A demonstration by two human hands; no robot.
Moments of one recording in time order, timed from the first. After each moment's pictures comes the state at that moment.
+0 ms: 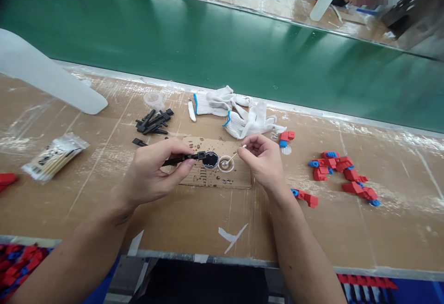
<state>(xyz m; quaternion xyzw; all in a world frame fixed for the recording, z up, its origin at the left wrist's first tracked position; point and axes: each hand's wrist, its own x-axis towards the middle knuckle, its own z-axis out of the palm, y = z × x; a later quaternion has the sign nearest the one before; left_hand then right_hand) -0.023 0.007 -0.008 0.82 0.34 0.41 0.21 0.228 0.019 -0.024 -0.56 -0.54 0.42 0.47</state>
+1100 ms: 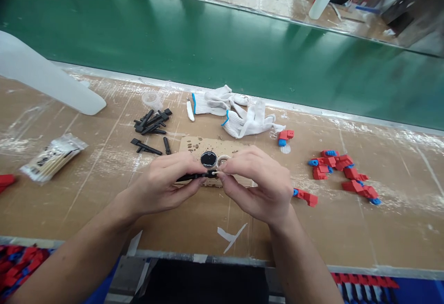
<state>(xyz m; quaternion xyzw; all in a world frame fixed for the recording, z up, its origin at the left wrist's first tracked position) -0.008 -0.001 -0.009 0.86 0.26 0.39 0.21 0.213 -0.016 0.008 -0.33 -0.77 0.17 0.53</state>
